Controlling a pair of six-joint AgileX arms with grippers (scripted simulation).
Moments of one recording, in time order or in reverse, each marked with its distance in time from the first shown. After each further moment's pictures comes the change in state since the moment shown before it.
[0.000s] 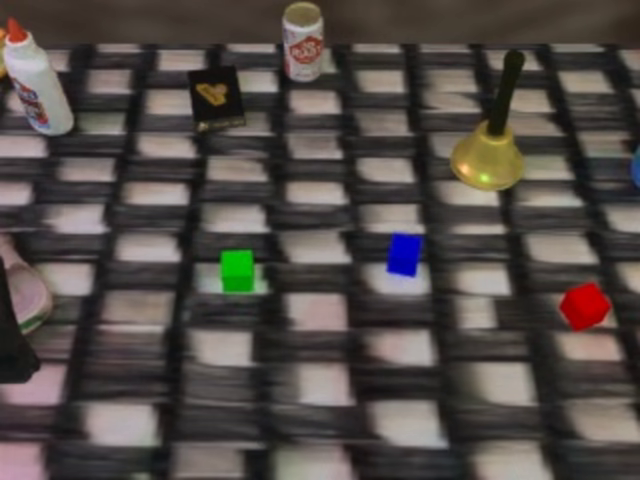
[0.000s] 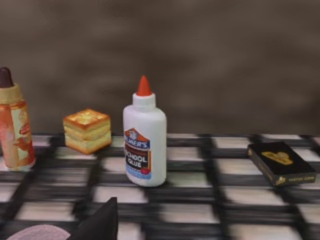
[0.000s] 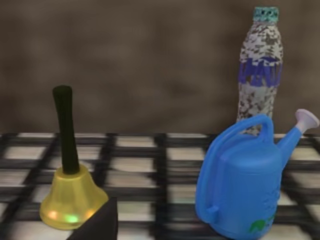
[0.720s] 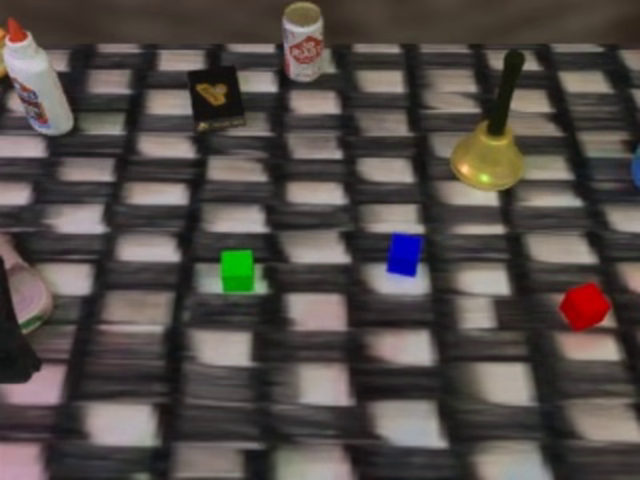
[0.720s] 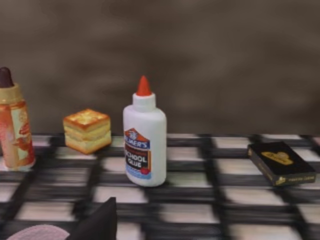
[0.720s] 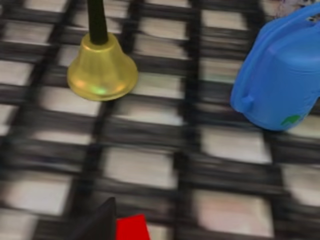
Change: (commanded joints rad) left arm 0.000 0.000 0.000 0.000 0.000 0.000; right arm 0.073 0.575 0.430 -0.322 -0.004 -0.048
